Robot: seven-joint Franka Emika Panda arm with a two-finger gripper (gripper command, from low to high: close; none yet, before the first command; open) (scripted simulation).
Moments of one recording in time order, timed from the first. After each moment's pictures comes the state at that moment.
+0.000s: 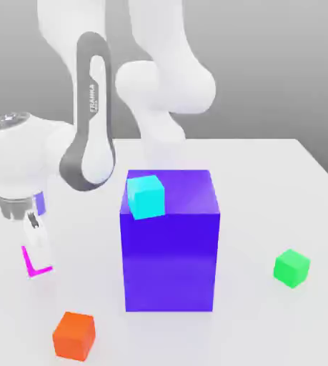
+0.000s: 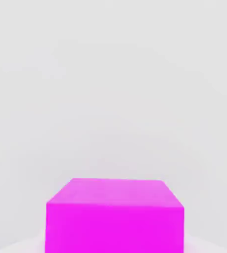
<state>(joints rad) -0.53 0.10 -0.18 -2.75 0.06 2.86 1.07</state>
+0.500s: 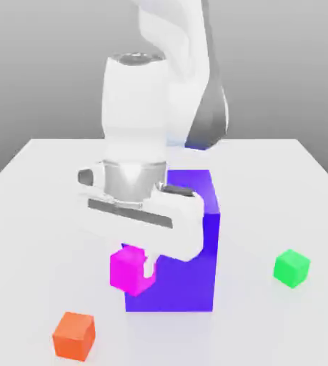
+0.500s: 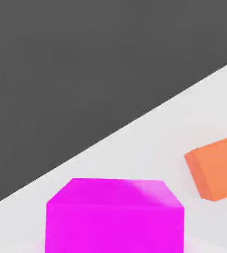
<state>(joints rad) -0.04 -0.08 0.11 -2.62 -0.08 2.82 1.34</state>
